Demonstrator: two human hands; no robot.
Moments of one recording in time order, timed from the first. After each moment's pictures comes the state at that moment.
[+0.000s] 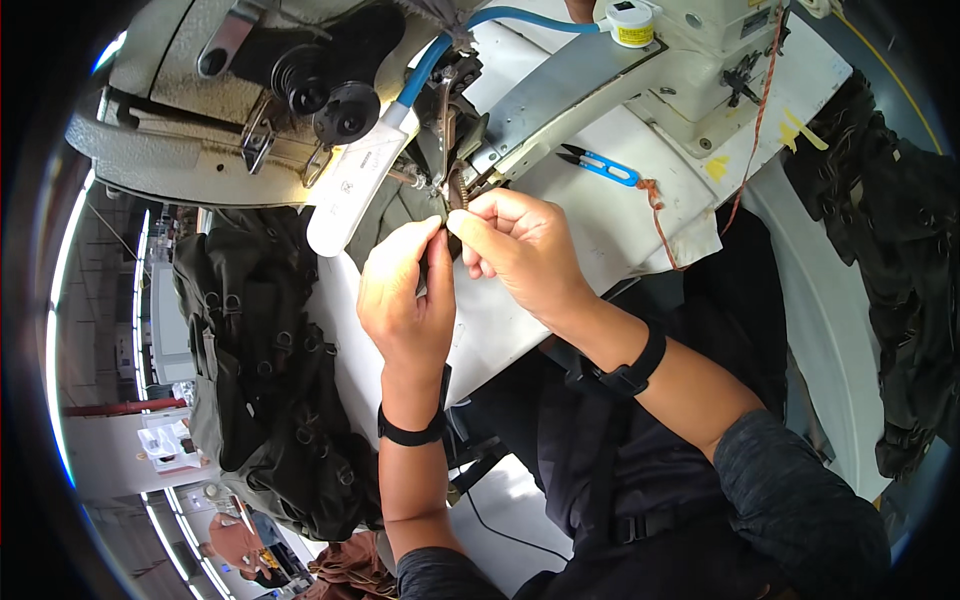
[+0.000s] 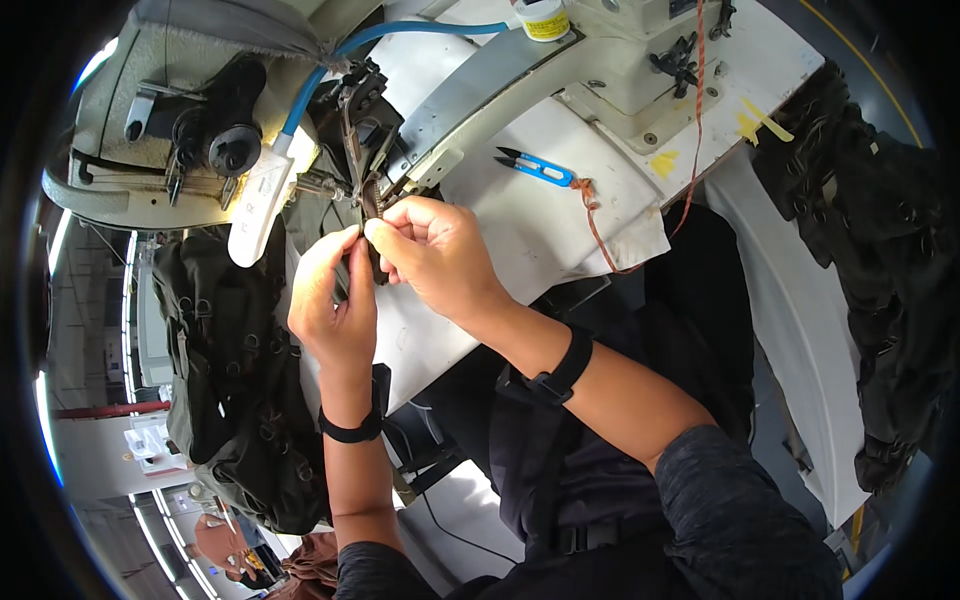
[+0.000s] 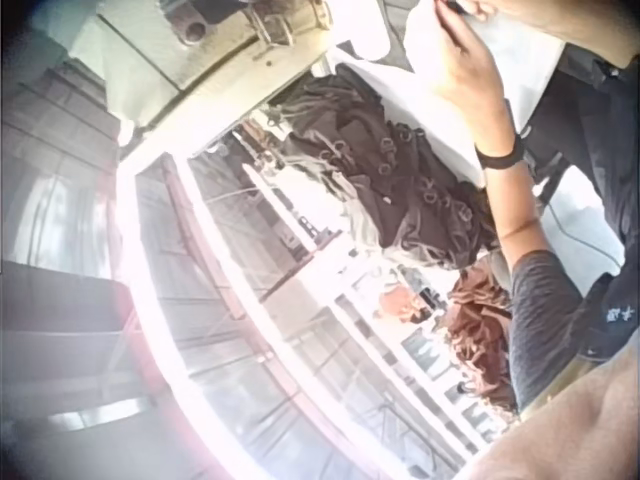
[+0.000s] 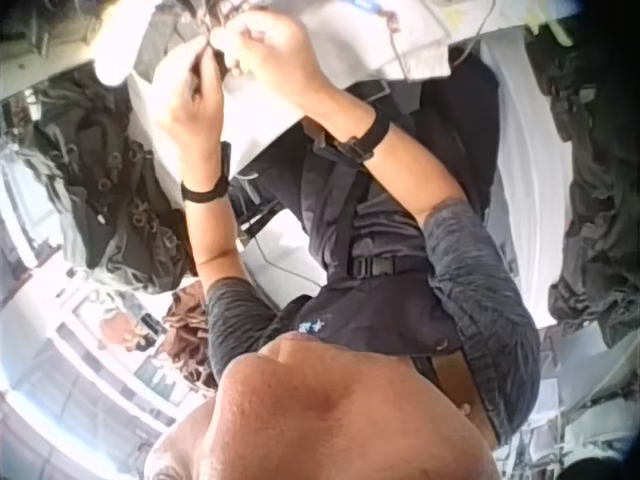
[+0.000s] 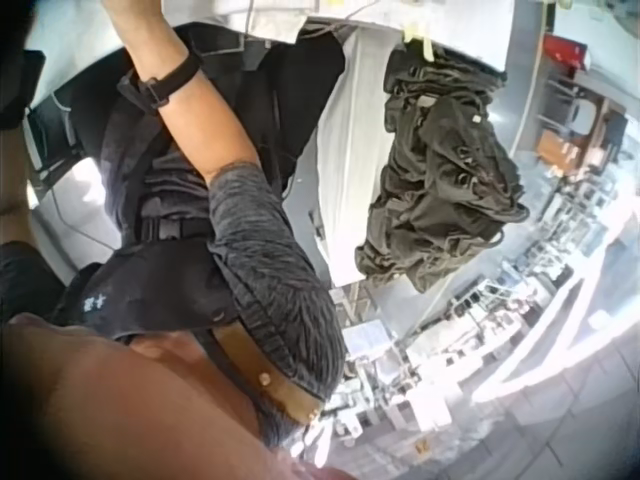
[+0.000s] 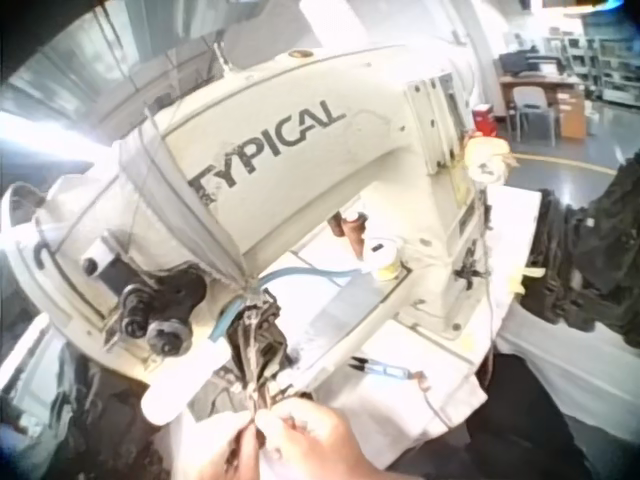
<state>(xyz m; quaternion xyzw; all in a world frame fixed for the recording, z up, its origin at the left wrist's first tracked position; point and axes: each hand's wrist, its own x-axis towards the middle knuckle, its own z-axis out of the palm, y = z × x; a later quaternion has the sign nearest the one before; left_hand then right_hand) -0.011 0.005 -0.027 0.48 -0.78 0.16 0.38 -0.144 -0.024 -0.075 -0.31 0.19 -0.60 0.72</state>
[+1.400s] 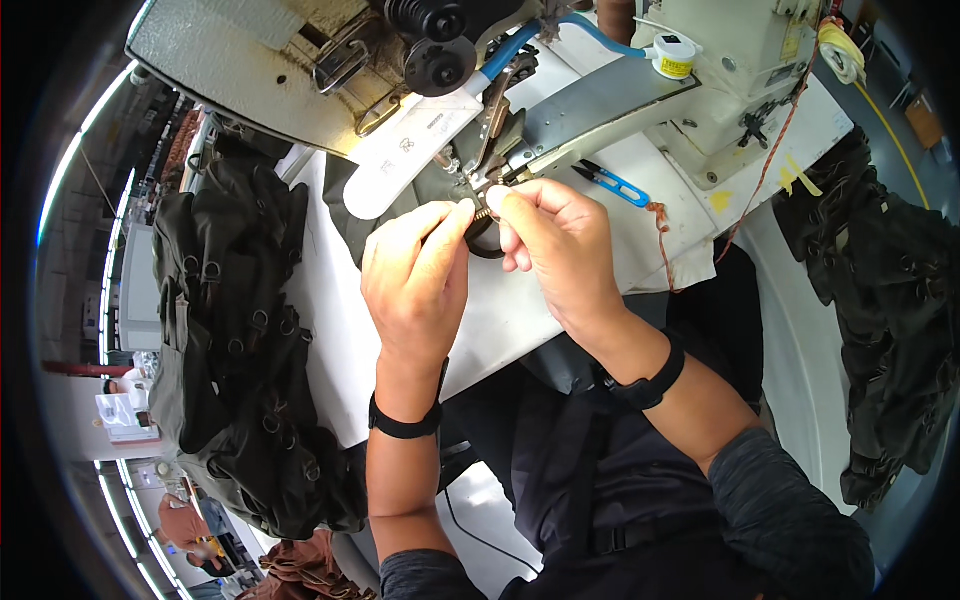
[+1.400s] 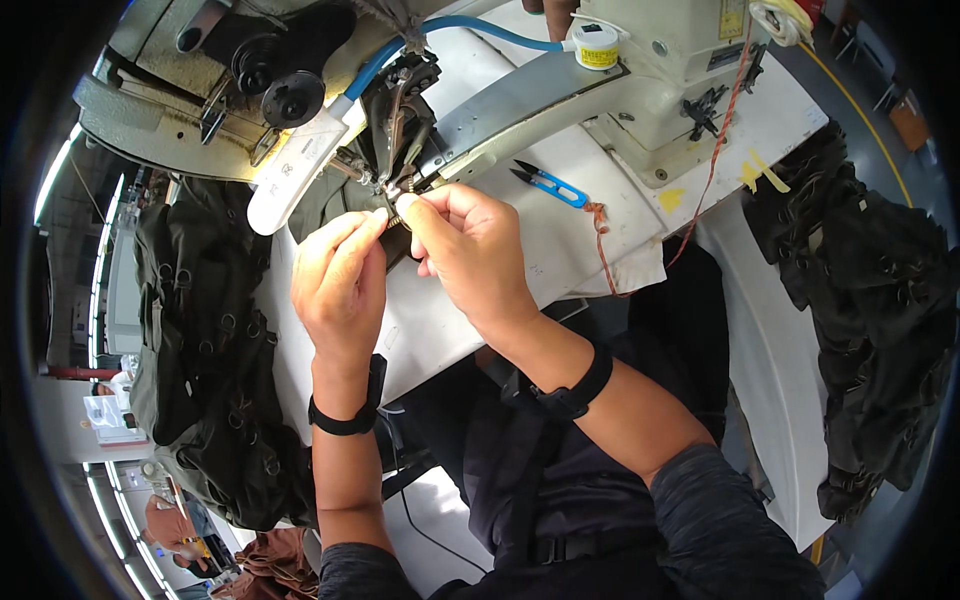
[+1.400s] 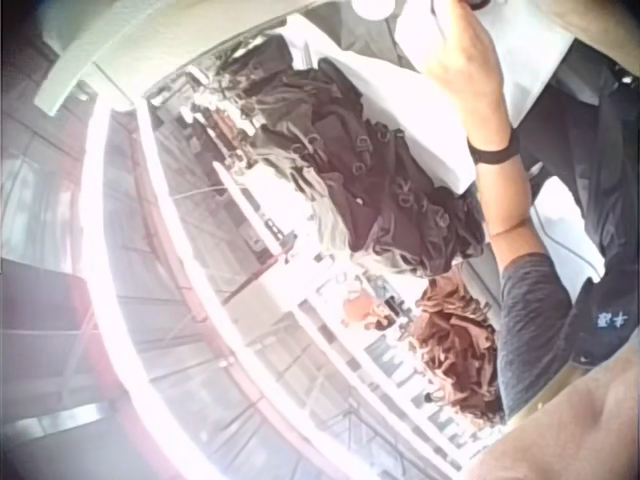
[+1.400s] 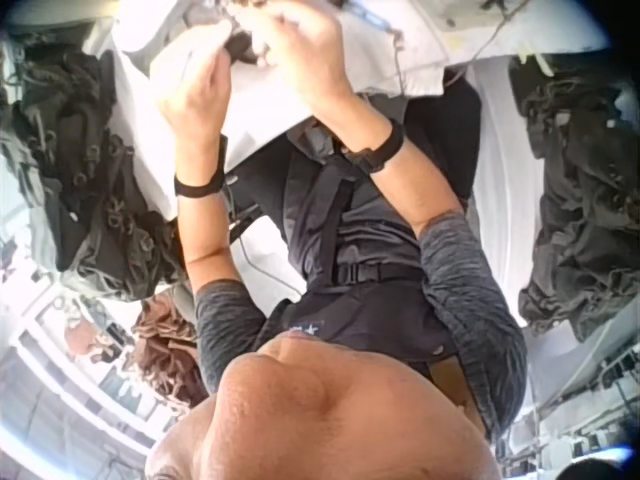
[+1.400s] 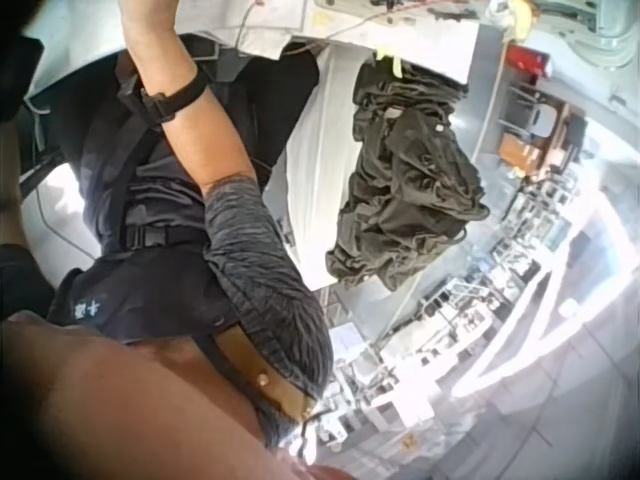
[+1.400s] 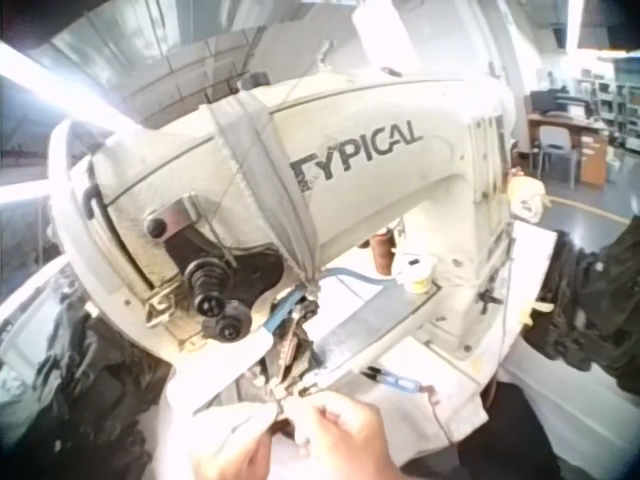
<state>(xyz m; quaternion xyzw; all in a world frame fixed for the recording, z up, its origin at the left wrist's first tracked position) -0.003 0.002 -0.027 0.44 -0.79 0.22 0.36 -0.154 -0.025 -0.060 -0.31 0.28 -0.59 0.69</state>
